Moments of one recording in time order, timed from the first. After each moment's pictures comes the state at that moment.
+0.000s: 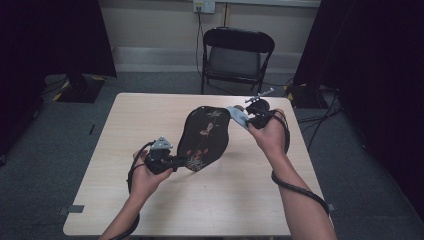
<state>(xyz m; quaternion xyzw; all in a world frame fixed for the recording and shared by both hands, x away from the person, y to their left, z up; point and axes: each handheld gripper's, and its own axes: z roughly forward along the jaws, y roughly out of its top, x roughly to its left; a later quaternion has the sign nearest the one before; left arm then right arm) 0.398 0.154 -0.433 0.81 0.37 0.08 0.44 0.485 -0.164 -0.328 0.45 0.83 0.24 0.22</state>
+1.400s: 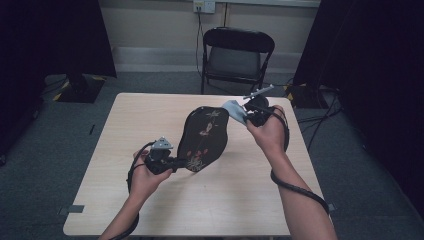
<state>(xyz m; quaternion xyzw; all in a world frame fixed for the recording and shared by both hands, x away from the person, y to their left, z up) 0.397 0.155 -0.432 0.82 0.37 0.07 0.44 0.479 -0.154 -0.312 0.43 0.83 0.26 0.23</state>
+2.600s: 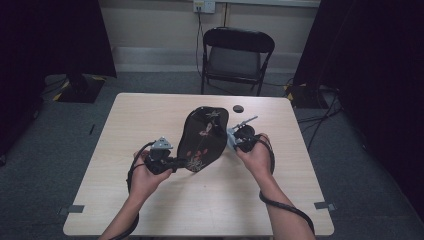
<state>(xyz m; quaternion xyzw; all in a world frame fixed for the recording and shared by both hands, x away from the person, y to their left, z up) 0.396 0.155 -0.432 0.82 0.37 0.07 0.43 0.470 -0.143 -0.416 0.45 0.85 0.23 0.15</state>
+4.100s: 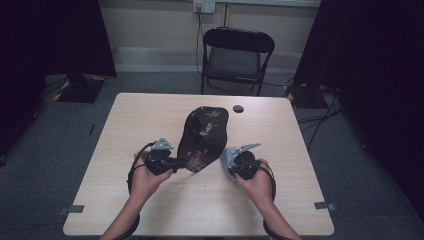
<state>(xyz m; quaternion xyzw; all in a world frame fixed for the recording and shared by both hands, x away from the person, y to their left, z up) 0.394 0.153 -0.431 0.82 0.37 0.08 0.43 0.400 -0.145 -0.446 0.42 0.86 0.28 0.11</state>
